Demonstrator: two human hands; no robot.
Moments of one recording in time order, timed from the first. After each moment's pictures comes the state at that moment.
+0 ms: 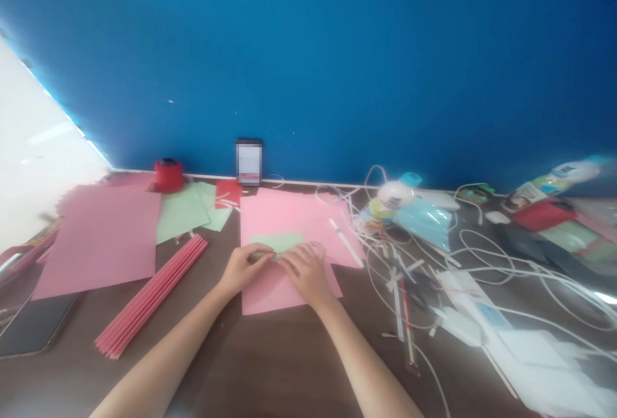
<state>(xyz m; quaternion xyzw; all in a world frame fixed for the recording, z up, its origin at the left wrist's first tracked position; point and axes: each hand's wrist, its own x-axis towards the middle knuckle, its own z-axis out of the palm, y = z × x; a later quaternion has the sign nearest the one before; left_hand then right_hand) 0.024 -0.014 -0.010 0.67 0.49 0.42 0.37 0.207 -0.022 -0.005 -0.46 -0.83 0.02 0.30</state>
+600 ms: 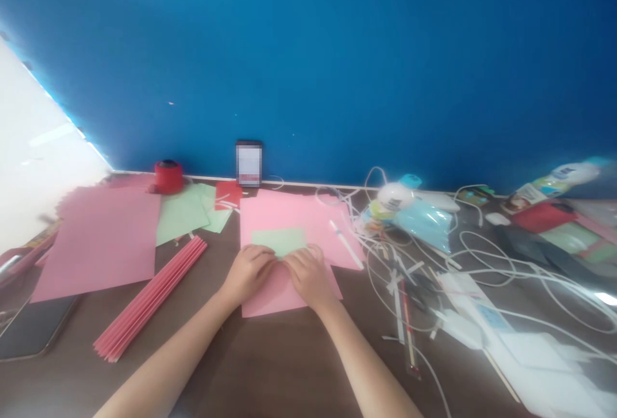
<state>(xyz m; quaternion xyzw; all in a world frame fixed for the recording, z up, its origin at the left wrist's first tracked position) 0.026 -0.016 -0.022 0.83 0.42 0.35 0.09 0.211 -0.023 -0.004 -0.44 -0.86 0.00 0.25</state>
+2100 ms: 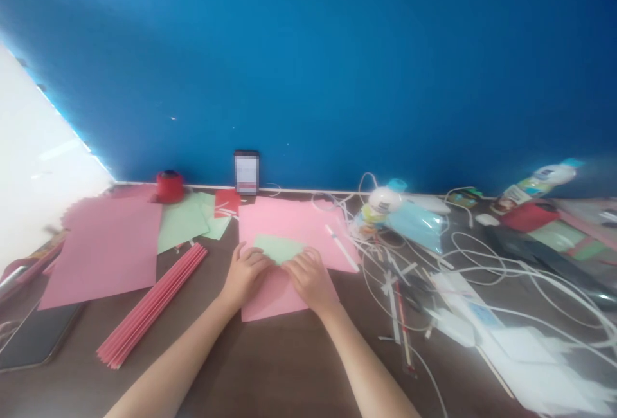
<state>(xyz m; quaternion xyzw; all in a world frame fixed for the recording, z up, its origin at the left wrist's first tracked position) 0.023 -0.016 -0.024 0.84 0.44 0.33 0.00 0.220 -0.019 -0.001 -0.38 -0.87 -0.06 0.31</state>
